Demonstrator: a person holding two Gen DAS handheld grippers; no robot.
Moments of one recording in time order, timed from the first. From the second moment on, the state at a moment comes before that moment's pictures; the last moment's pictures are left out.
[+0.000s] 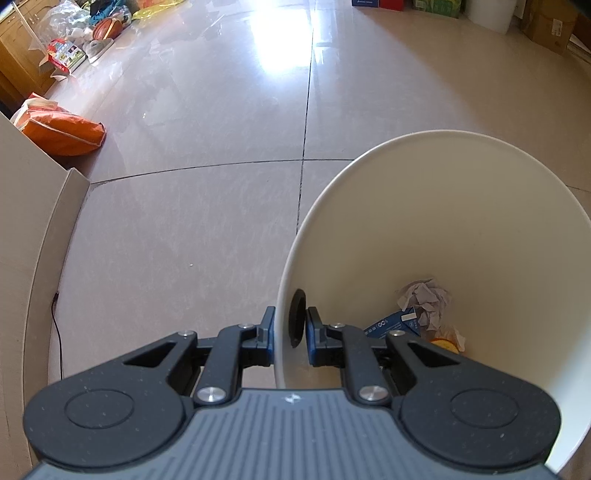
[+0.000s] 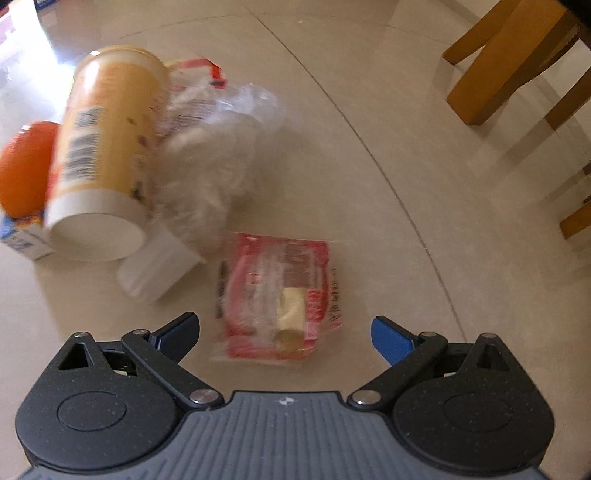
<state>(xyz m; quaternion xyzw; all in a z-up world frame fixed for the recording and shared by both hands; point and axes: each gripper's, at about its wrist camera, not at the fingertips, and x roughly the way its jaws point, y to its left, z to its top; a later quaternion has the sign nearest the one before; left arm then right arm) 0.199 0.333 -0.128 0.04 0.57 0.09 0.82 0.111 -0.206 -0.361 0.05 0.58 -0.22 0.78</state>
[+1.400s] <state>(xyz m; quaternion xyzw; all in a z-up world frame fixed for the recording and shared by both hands) 0.201 0.336 -0.129 0.03 0.57 0.11 0.81 0.100 -0.183 -0.228 0.07 0.61 -0.17 0.77</state>
